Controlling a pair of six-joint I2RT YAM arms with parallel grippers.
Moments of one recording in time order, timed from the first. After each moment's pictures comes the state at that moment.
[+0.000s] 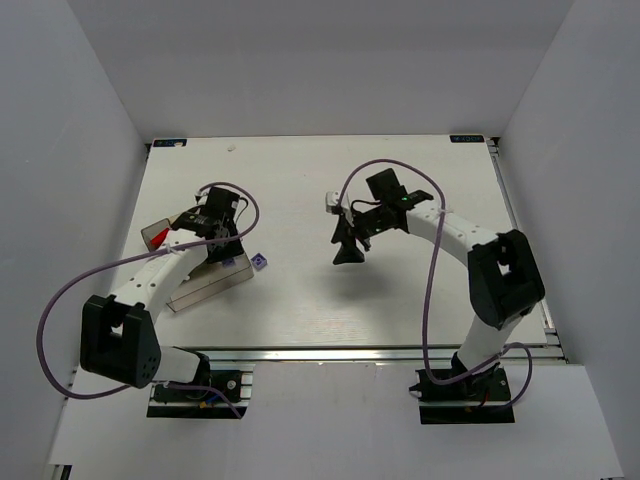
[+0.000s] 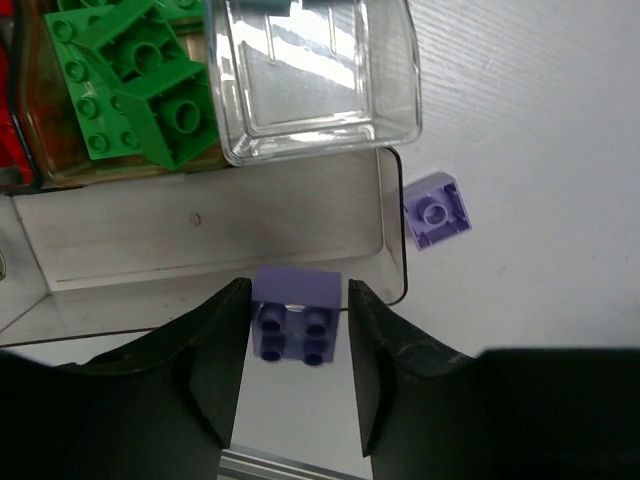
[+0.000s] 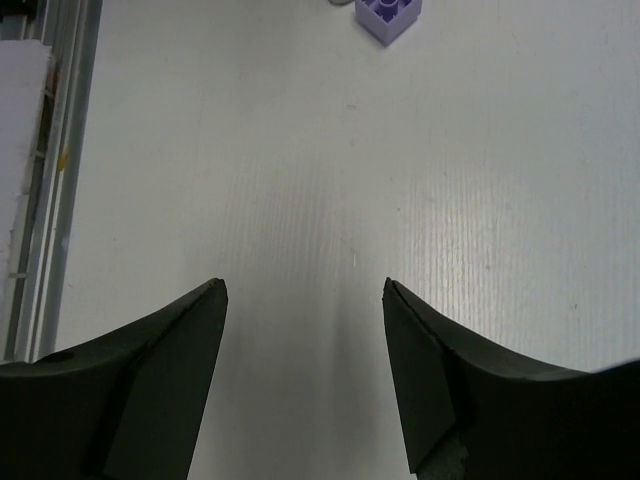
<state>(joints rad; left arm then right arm) -0.31 1.36 1.02 -0.77 -0.31 -0.55 0.52 1.73 1.24 -0.51 -0.94 -0.77</state>
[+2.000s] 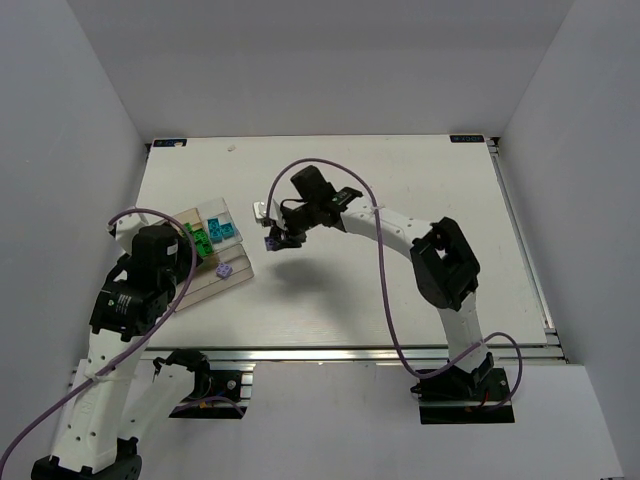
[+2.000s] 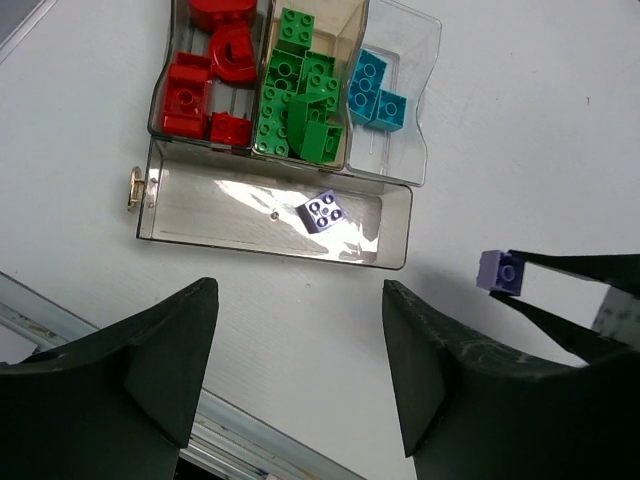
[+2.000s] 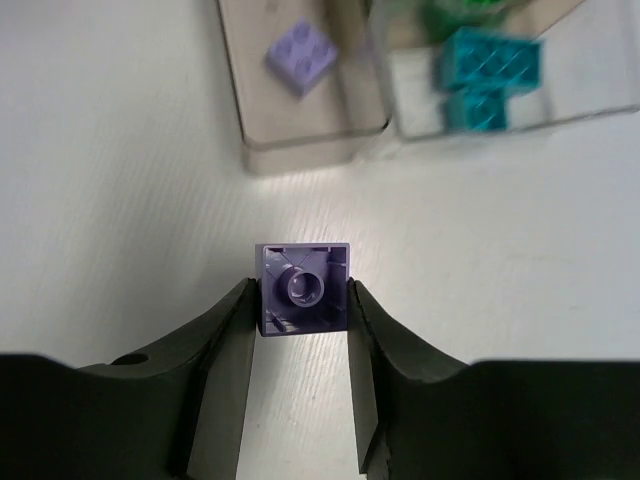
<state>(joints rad) -0.25 0.72 1.06 -1.05 -0.50 -0.74 0.82 2.10 1.69 -0.44 -0.73 -0.90</state>
